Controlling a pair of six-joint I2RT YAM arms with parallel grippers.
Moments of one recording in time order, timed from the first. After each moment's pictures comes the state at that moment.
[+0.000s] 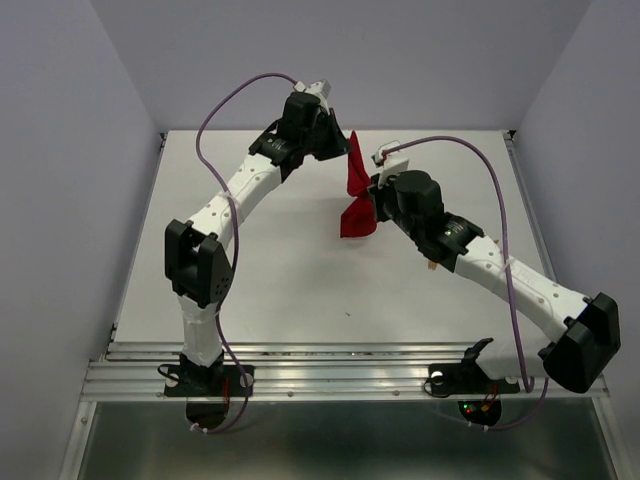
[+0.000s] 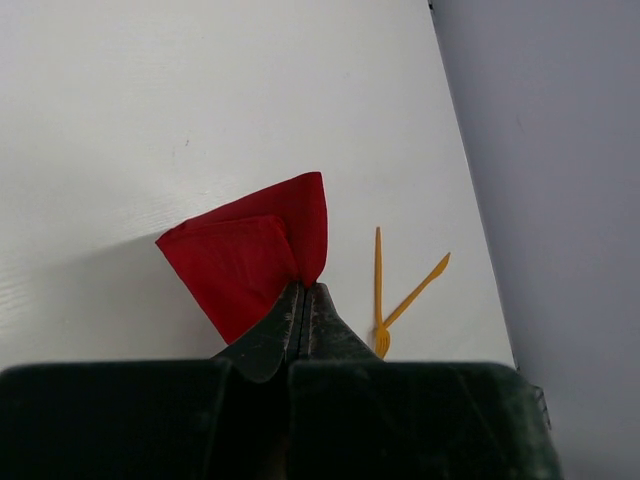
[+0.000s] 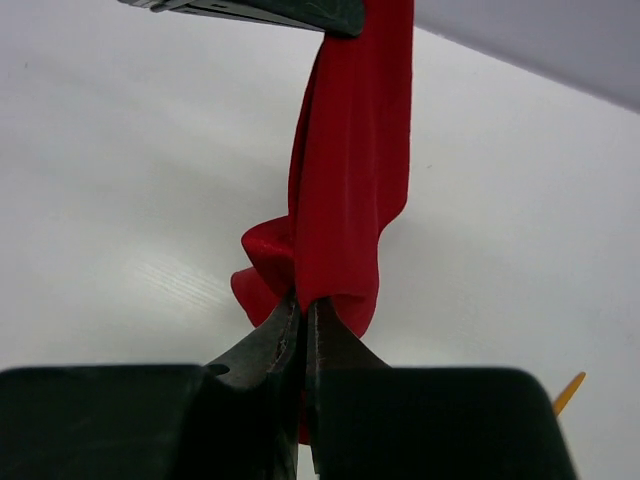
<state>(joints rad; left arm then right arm) -0.53 1.95 1.95 -0.45 0.18 -0.62 0.70 1.29 1.10 -0.11 0.32 0.06</state>
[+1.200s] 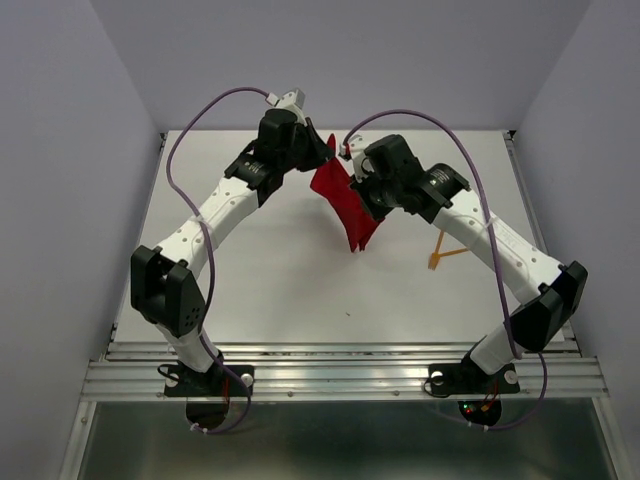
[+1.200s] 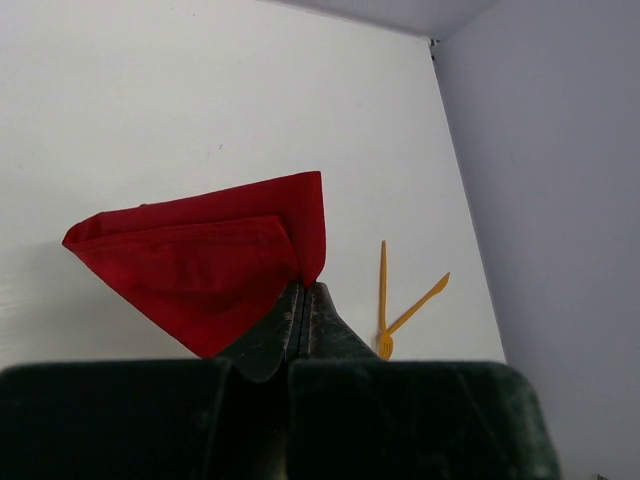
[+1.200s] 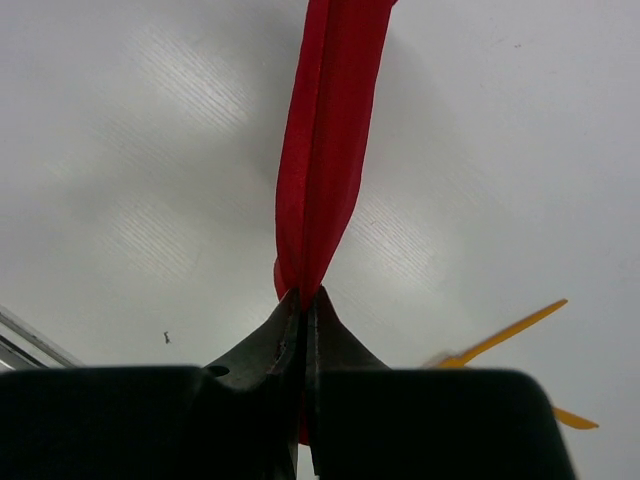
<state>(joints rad) -0.51 1.67 1.58 -0.27 0.10 -0.67 0.70 1.55 1.65 -0.87 0.05 -0.06</state>
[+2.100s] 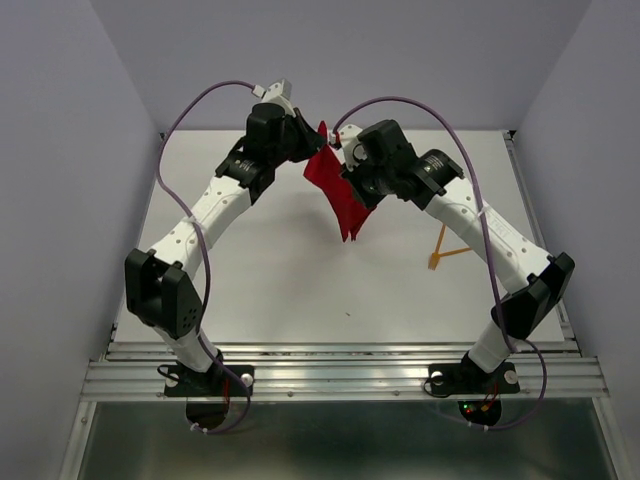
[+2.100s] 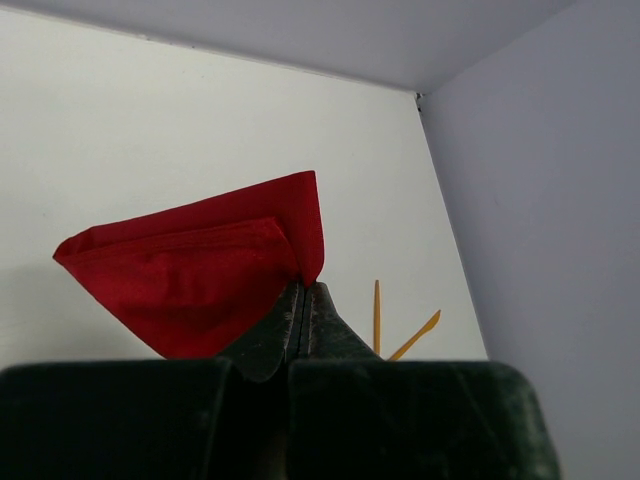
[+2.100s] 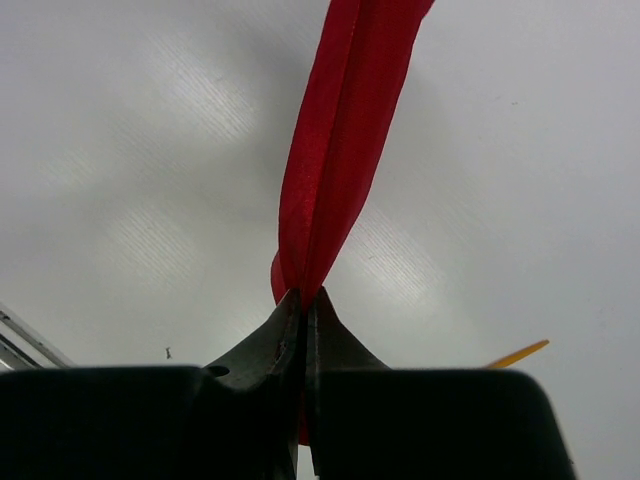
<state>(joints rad) -0.47 1.66 1.60 -0.20 0.09 -0.67 0.70 1.67 1.85 -0.96 0.04 -0.12</state>
